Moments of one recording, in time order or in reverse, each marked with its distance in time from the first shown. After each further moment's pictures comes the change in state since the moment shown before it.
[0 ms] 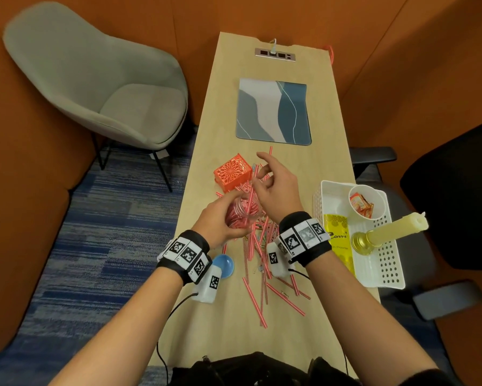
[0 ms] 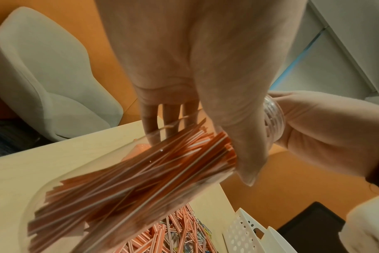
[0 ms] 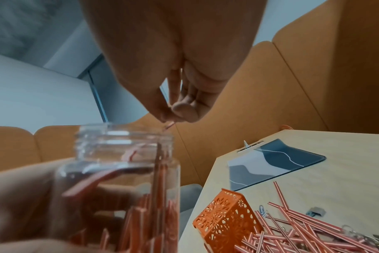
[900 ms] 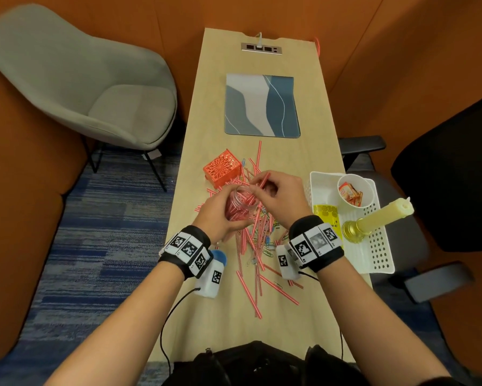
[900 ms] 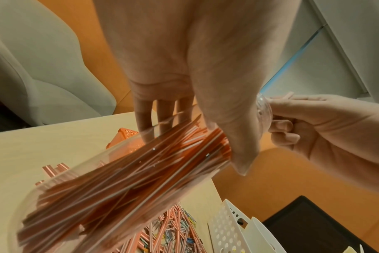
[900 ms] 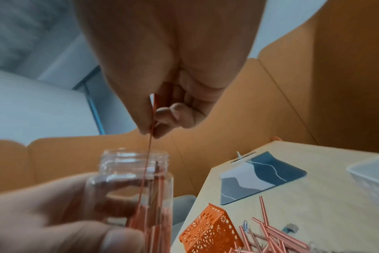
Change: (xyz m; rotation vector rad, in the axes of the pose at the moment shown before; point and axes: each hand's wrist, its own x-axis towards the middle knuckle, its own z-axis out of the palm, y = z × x) left_hand 0.005 0.017 0.018 -0.030 0.000 -0.046; right_hand -0.027 0.005 -0.041 0.035 -0.132 0.039
